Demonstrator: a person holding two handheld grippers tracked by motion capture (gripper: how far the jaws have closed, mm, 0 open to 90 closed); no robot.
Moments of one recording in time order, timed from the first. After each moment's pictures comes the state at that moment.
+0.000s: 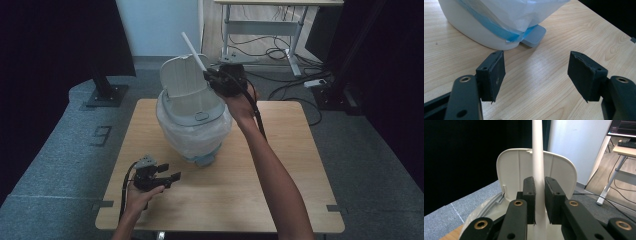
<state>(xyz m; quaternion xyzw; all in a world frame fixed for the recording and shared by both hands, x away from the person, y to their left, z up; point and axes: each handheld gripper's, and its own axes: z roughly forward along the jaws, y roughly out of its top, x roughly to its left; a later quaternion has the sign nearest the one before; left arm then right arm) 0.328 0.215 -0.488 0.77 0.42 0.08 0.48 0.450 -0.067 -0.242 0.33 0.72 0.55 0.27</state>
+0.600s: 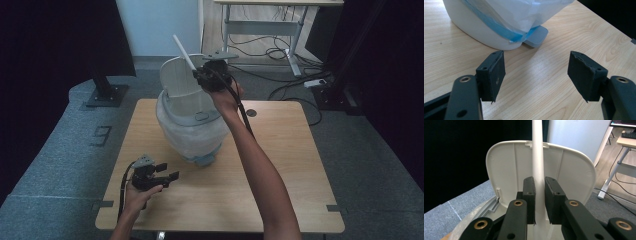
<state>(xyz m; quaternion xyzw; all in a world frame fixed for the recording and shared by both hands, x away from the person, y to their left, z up) 0.329 0.220 -0.488 0.77 0.42 0.09 0.48 0.487 -0.031 -0.259 0.35 0.73 0.53 0.26</state>
